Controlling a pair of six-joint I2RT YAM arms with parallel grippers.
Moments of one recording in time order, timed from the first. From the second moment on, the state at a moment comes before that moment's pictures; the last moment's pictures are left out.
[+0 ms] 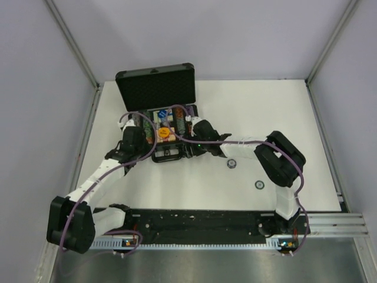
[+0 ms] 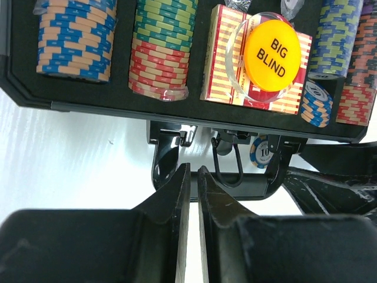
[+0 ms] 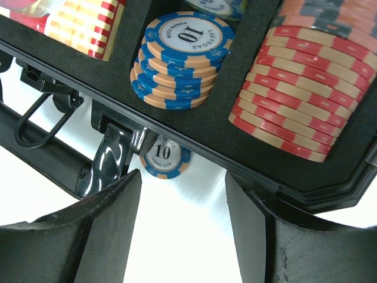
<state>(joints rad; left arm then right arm) -0.28 1.14 0.67 -0.28 -0.08 -0.71 0.78 1.93 1.14 0.05 -0.13 0.39</state>
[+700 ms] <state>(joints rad) -0.28 1.04 0.67 -0.41 -0.25 -0.76 0.95 2.03 1.29 -0.02 0.15 0.26</state>
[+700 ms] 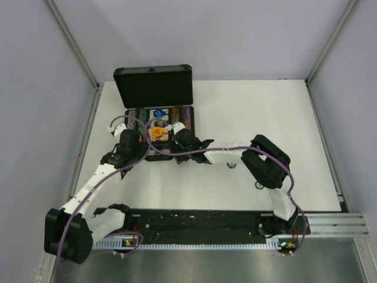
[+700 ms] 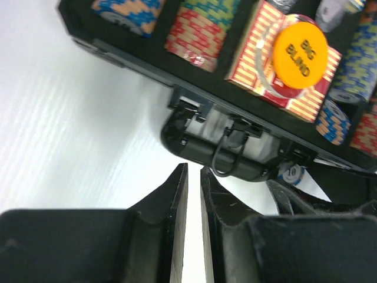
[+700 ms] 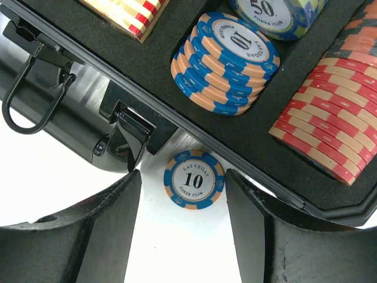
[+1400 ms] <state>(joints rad) -0.27 0.98 0.65 -0.48 -0.36 -0.84 0.97 1.94 1.18 -0.09 0.23 0.27</state>
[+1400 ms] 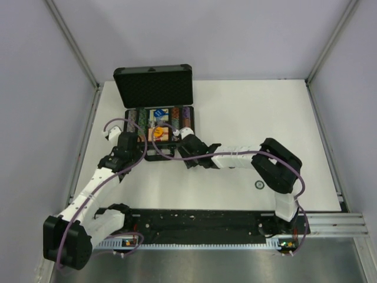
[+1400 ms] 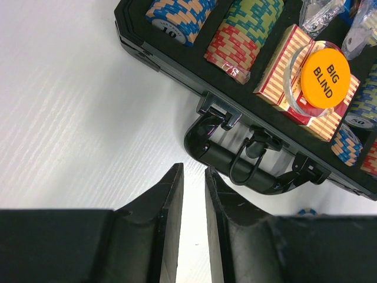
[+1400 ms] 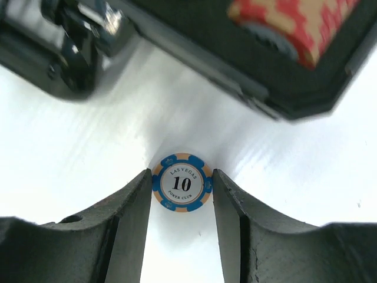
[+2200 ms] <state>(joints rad) -0.27 1.05 0.64 -0.42 -0.35 -0.84 0.94 1.73 1.00 -0.35 0.24 0.39</state>
